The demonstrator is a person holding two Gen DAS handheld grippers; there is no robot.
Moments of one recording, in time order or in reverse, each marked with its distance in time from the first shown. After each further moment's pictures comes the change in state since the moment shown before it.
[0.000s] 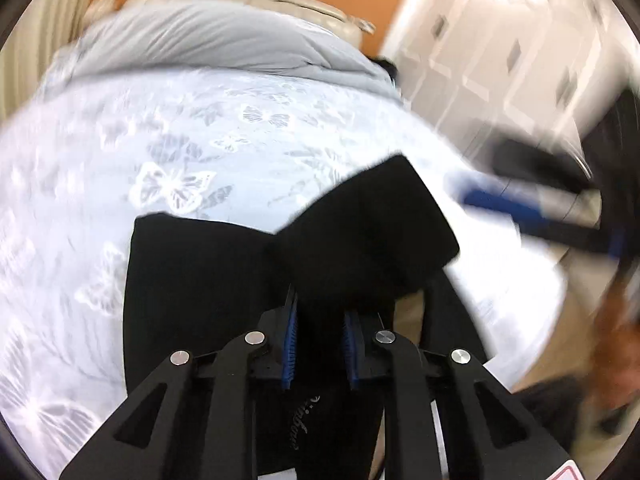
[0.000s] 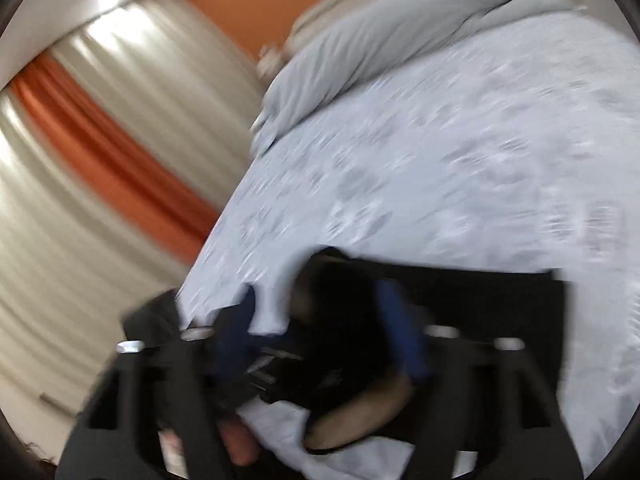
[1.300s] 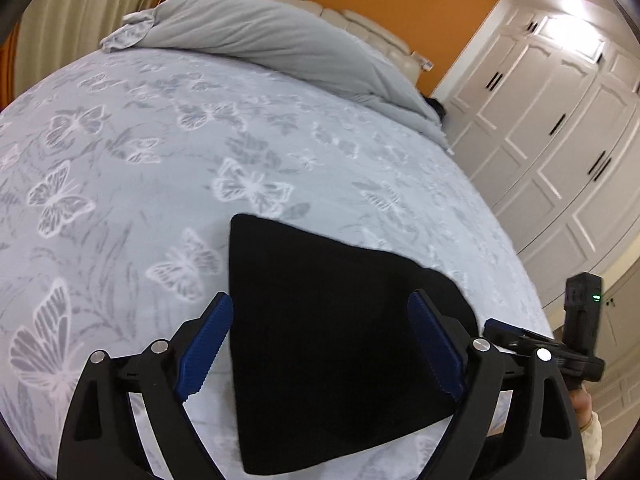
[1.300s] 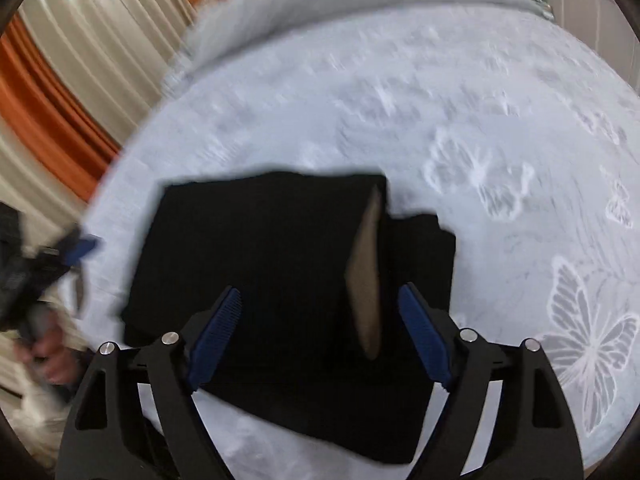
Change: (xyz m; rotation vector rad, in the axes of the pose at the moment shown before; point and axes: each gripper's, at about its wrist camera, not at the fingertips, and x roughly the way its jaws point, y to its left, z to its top) left arm -0.041 0.054 -0.005 -0.175 -0.054 0.106; right arm 0.068 -0.083 -0.022 -0.108 0.269 -0.285
